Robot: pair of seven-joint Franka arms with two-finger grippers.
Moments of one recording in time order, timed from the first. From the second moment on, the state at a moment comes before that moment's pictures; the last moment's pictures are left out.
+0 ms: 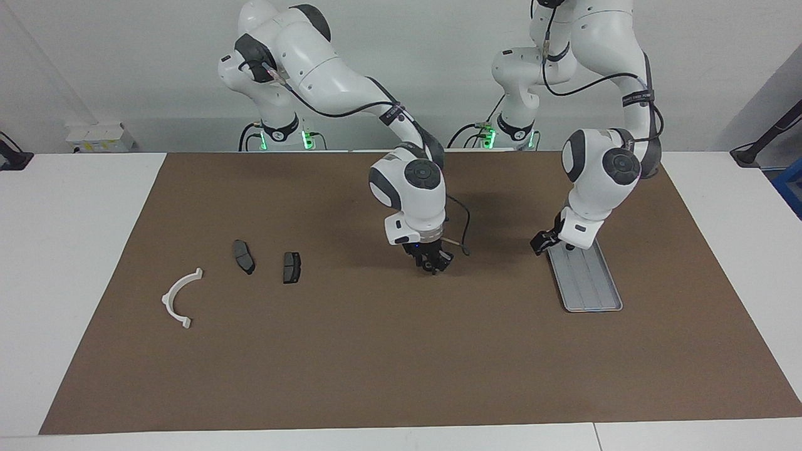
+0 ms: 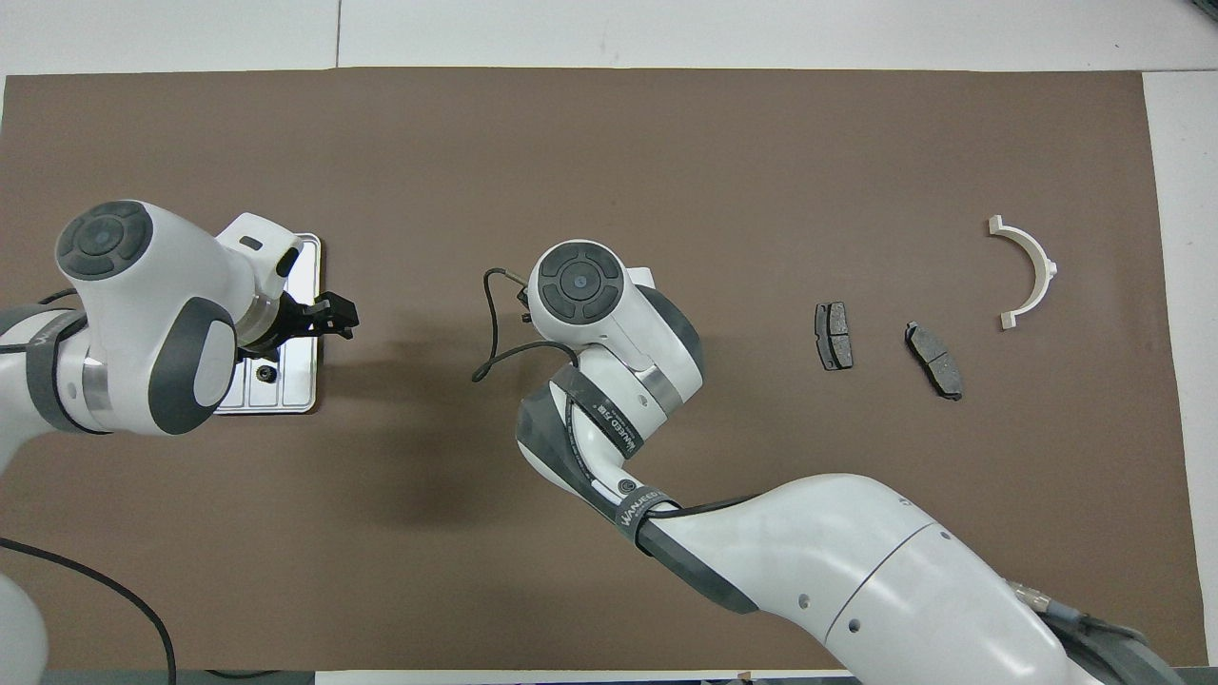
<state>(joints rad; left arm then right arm) -0.06 0.18 -0.11 -2.06 0.00 2.15 -0.43 0.46 0.67 0.23 -1.49 -0.13 2.23 1.35</state>
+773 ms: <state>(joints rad) -0.36 0.38 -0.11 -1.75 0.00 2.21 -1.03 0.22 0.55 0.23 -1.44 -0.12 2.02 0.86</state>
